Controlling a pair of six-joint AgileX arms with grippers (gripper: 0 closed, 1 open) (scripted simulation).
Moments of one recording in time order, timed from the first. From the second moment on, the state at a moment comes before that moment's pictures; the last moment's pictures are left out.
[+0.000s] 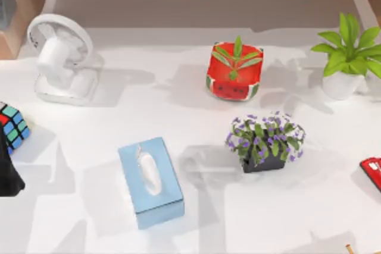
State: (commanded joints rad) left arm 0.00 0.00 0.00 0.00 0.00 0.00; right arm -0.60 2.13 0.67 1.46 -0.57 -1.55
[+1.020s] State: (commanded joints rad) left arm 0.00 0.00 0.00 0.00 0.00 0.00; right arm -0.71 2.06 0.48 1.58 -0.67 -1.55
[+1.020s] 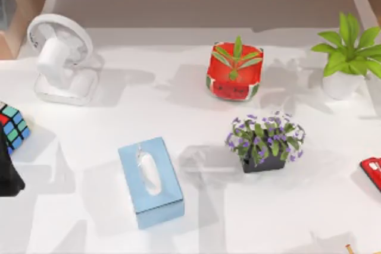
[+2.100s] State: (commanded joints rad) left arm 0.00 0.00 0.00 0.00 0.00 0.00; right arm -0.71 2.06 0.48 1.58 -0.67 -1.55
